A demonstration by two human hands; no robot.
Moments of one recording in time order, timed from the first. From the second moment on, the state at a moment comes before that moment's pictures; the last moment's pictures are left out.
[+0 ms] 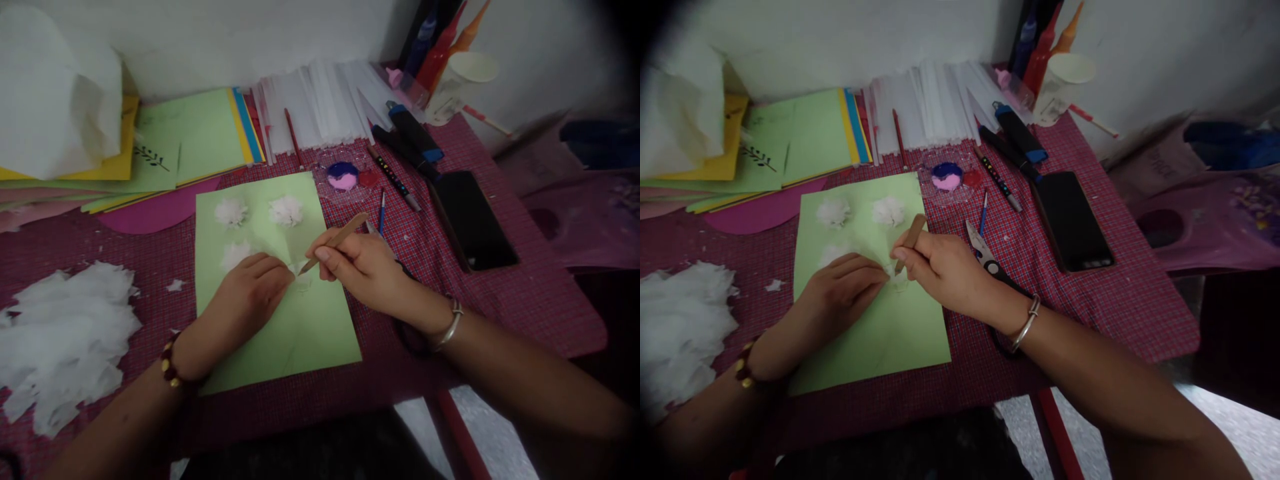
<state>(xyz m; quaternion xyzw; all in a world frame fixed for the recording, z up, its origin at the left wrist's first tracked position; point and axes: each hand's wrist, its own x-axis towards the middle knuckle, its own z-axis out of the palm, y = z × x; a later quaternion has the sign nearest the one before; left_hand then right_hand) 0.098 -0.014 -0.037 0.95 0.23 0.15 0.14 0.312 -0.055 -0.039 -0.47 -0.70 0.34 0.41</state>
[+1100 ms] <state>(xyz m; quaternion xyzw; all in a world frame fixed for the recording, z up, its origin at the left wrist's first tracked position) 0.102 -0.010 -0.045 0.90 0.33 0.15 0.23 0.315 -0.054 -0.040 -0.51 -0.58 0.43 0.47</state>
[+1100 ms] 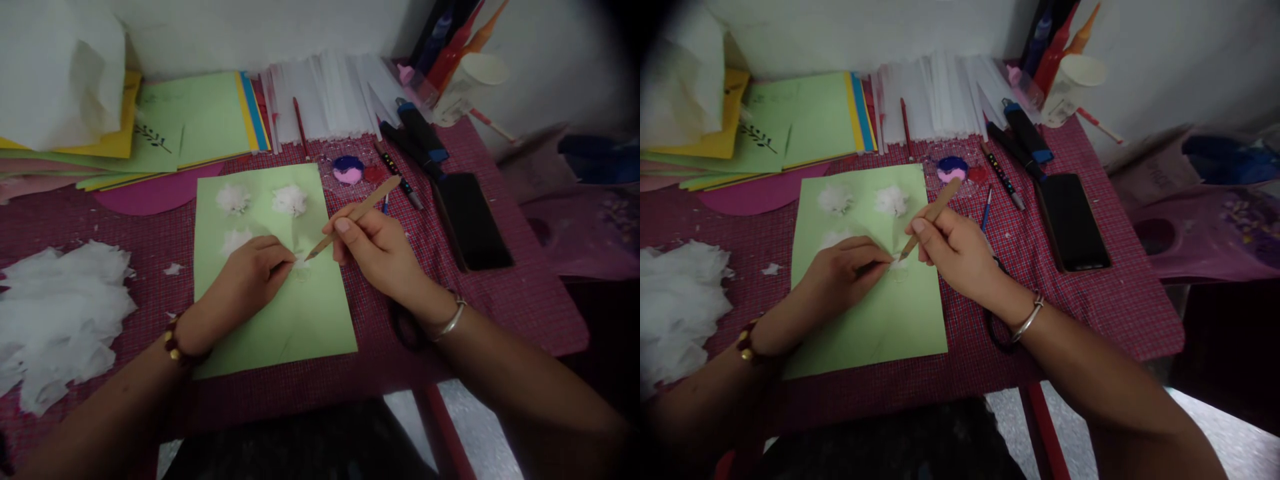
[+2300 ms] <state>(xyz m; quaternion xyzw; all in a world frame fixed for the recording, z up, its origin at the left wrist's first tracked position) 0.105 -0.010 -0.052 0.91 0.32 0.15 0.23 0.310 -0.059 -0.036 -0.51 -0.66 0.38 0.40</state>
